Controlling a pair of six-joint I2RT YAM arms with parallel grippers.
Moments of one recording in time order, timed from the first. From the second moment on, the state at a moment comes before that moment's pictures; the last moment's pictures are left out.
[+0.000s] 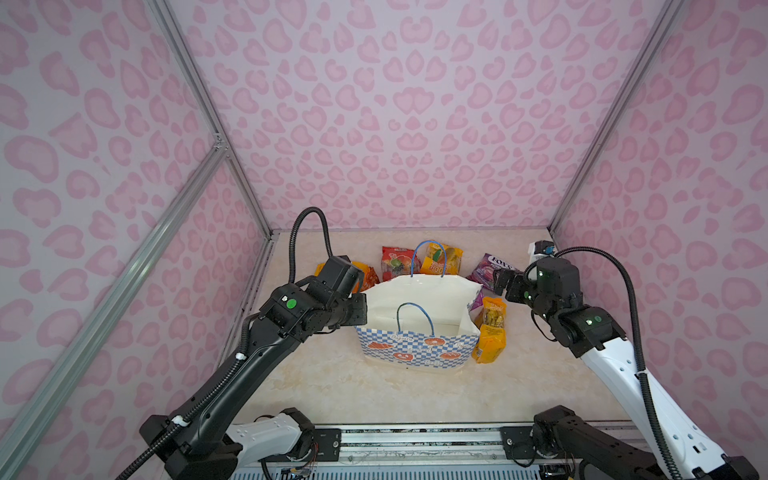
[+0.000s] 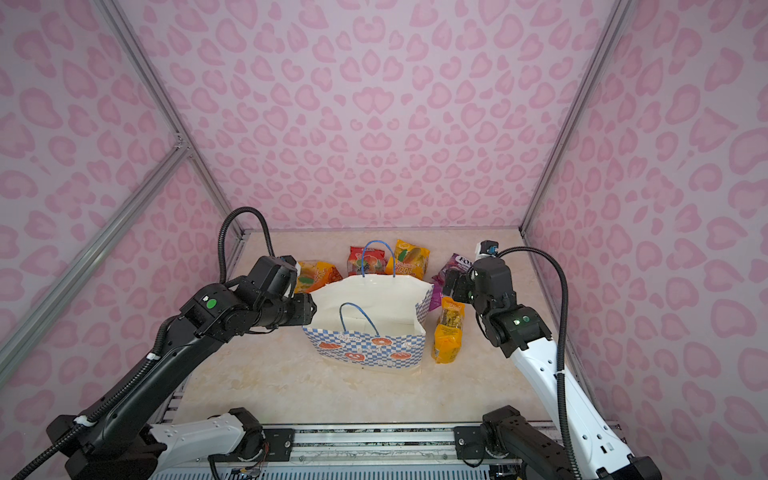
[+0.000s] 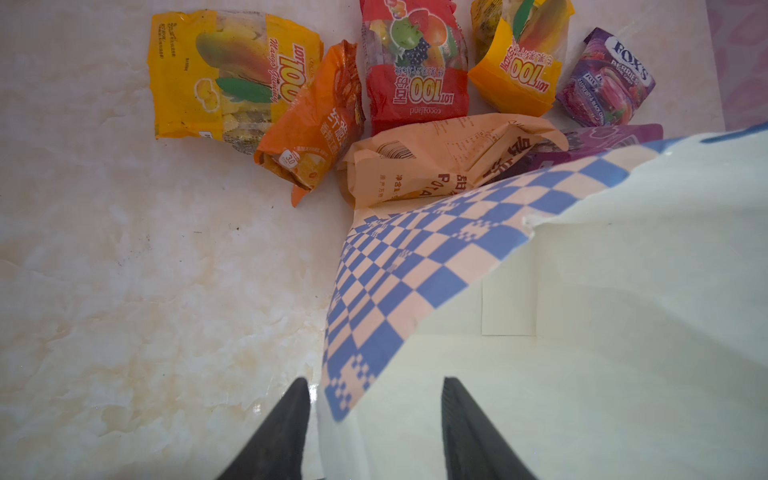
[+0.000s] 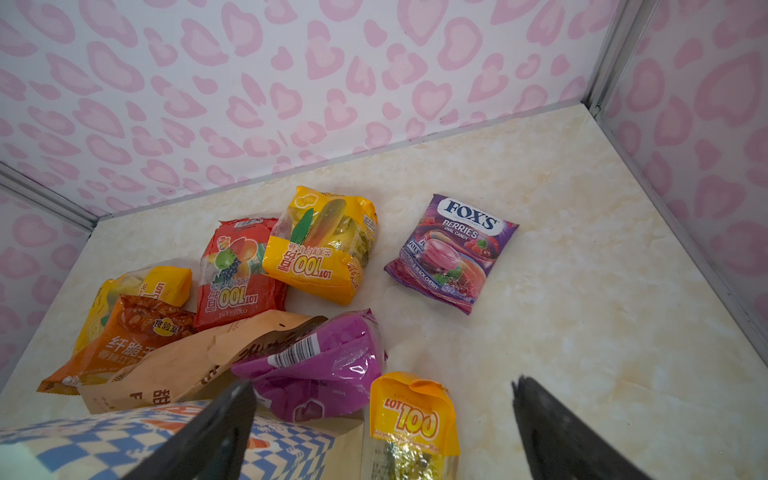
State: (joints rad) left arm -0.66 1.20 1.41 -1.21 -0.16 -0.60; right arm 0.32 0.99 1.03 -0.59 0.19 0.41
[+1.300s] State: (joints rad) left arm 0.10 1.03 1.36 -1.20 -0.27 -0.63; right arm 0.71 1.35 1.18 -0.49 0.17 0.41
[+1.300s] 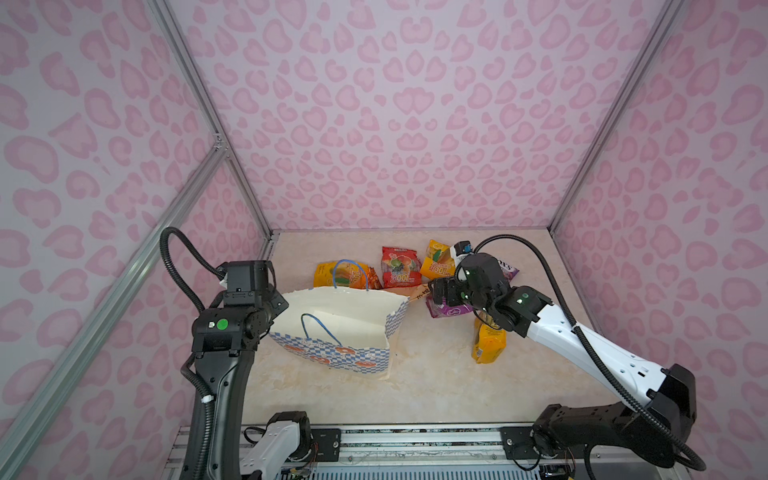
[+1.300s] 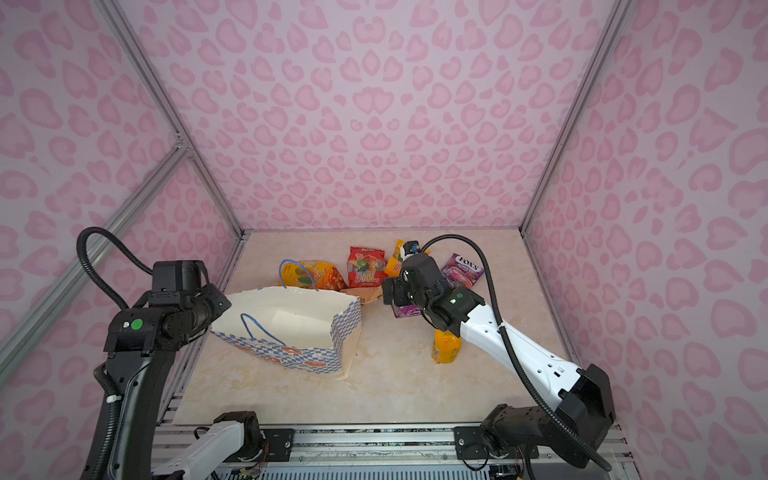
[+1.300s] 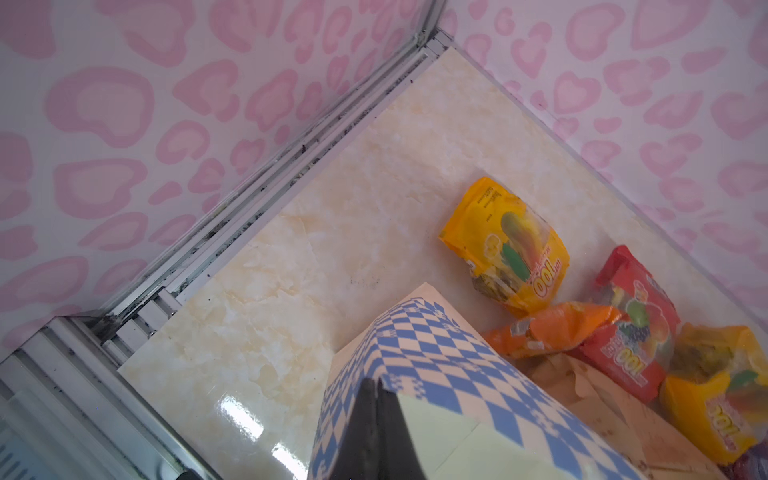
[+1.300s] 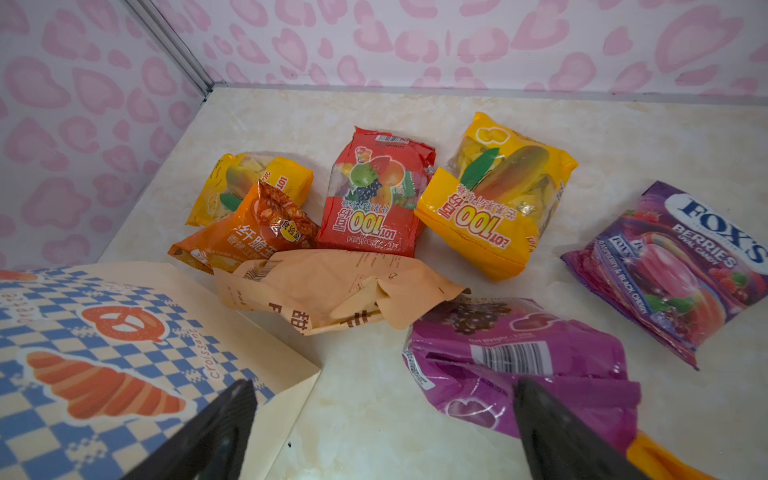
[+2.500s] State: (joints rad) left arm 0.16 0.85 1.48 -1.22 0.30 -0.82; right arm 0.74 1.46 1.24 -0.46 0.15 0.39
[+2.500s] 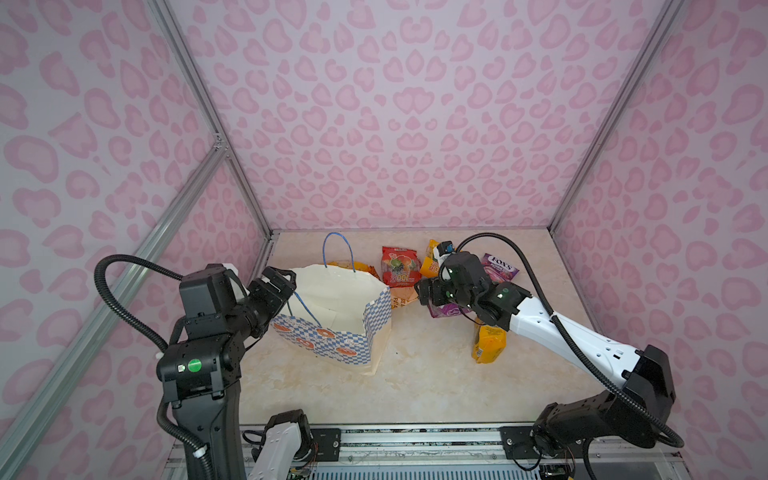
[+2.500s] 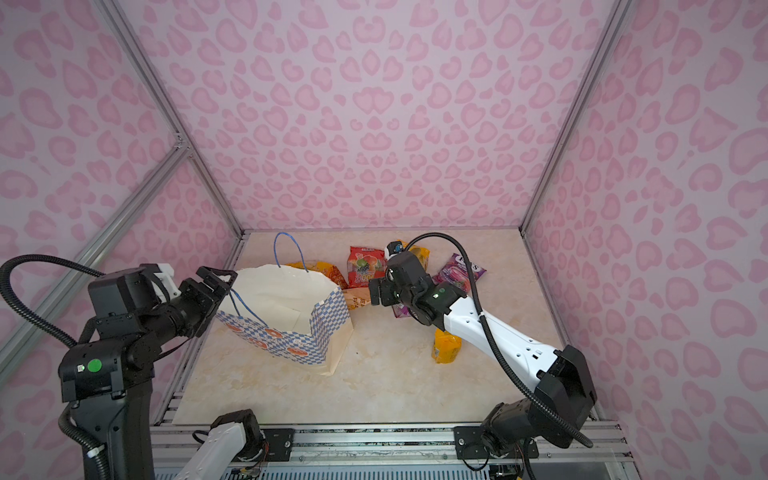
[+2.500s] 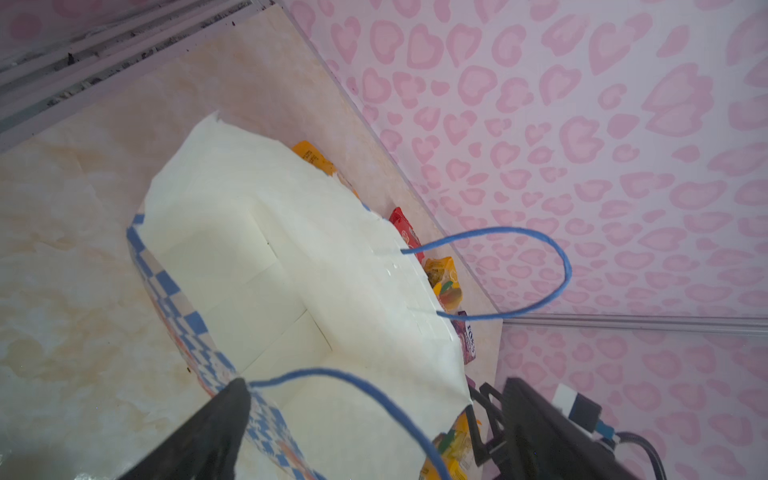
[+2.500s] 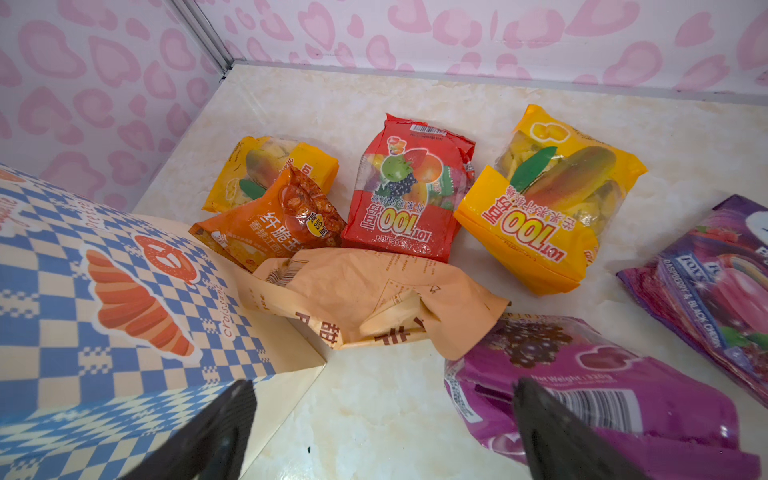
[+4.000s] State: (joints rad) left arm -0.55 1.00 1.29 -1.42 -0.35 -1.20; right arm 0.75 1.48 1.20 -0.42 0.10 0.41
